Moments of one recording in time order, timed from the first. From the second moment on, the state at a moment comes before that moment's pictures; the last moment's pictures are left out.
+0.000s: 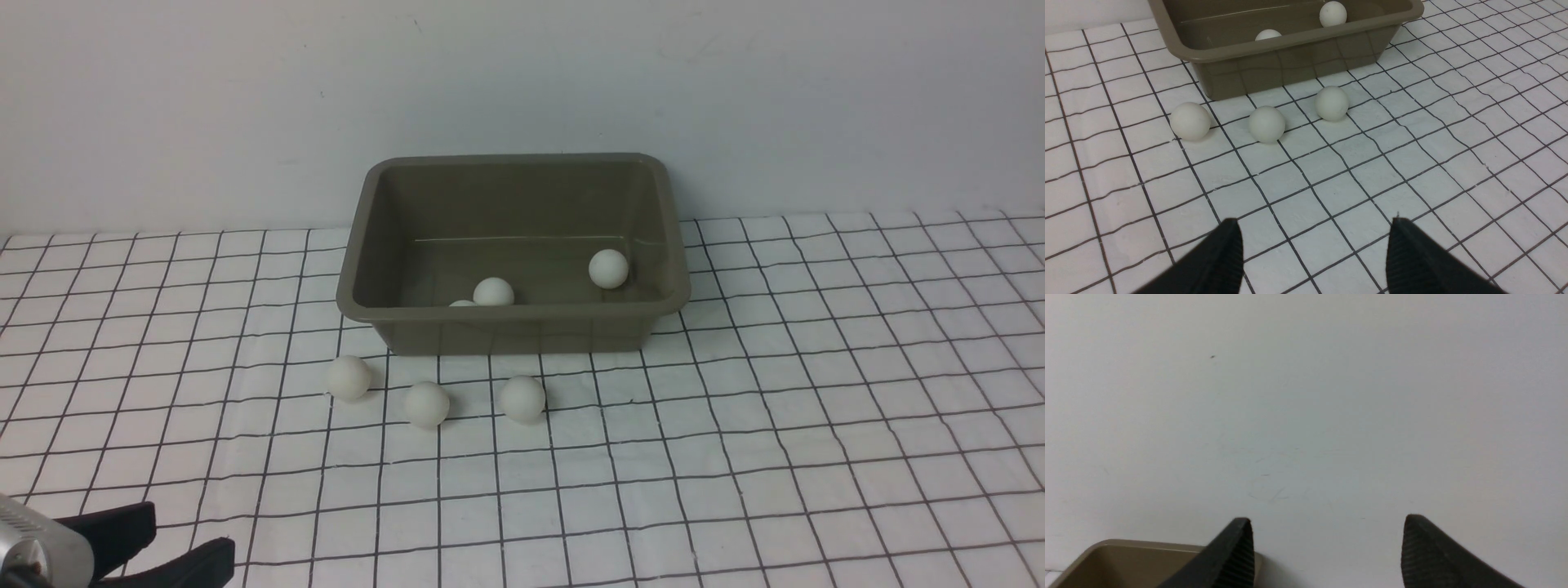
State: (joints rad) right arm -0.20 0.98 -1.13 0.83 0.59 -0.79; left arm 0.13 0.40 -0.36 -0.85 0.78 0.80
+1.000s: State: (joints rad) right arm -0.20 0.98 -1.15 -0.03 0.94 -0.19; left arm 0.13 0.40 -0.36 -0.85 0.78 0.80
